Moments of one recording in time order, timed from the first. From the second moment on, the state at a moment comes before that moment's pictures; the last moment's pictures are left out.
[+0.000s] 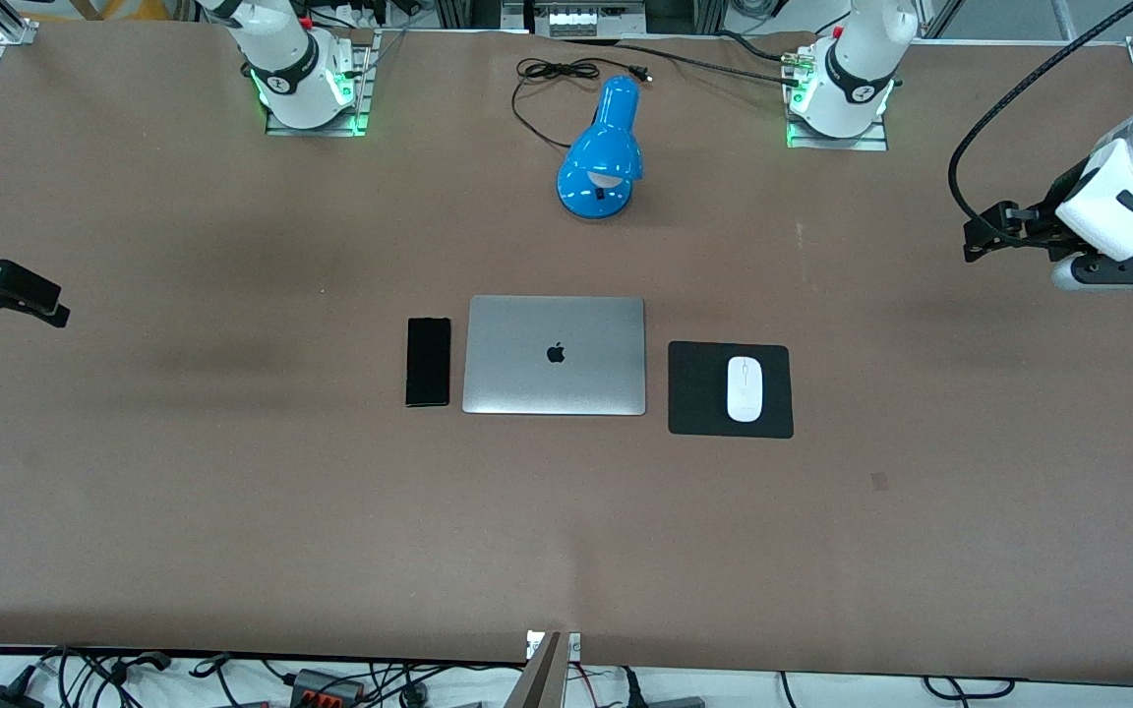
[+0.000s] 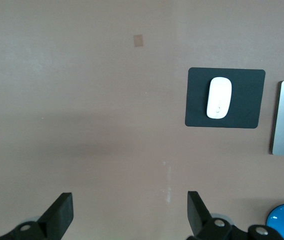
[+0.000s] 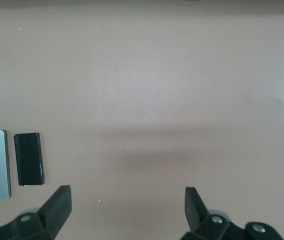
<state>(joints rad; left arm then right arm) 0.00 0.00 -0.05 -1.68 0.01 1.59 -0.06 -0.09 0.19 0.04 -1.43 -0.02 1.67 -0.03</state>
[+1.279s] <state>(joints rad) 0.00 0.00 -0.04 -1.68 -0.01 1.59 -0.06 -0.09 -0.01 0.04 -1.77 -0.02 1.80 -0.04</state>
